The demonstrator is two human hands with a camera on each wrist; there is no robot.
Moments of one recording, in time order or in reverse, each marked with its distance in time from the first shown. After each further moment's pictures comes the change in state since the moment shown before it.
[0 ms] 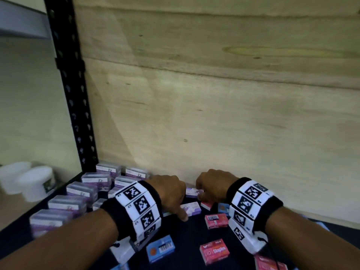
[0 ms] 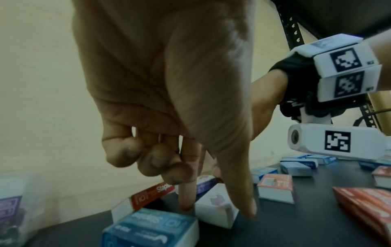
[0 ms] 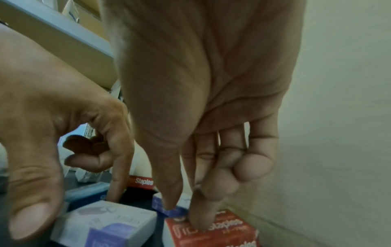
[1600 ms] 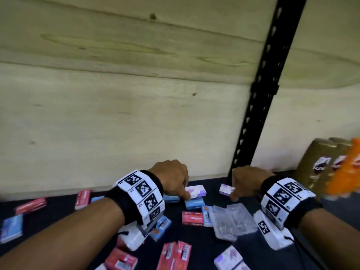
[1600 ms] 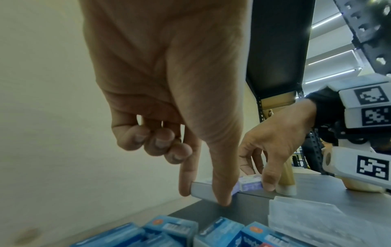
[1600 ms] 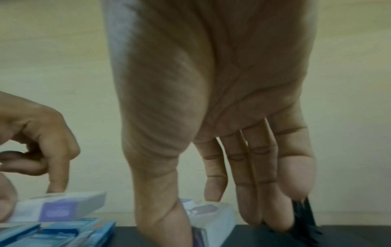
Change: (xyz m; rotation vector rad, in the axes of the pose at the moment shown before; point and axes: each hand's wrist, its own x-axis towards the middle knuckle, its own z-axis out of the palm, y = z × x) left_hand 0.049 0.276 -0.066 -0.024 0.206 0.490; right_hand -0.278 0.238 0.072 0.193 -0.113 0.780
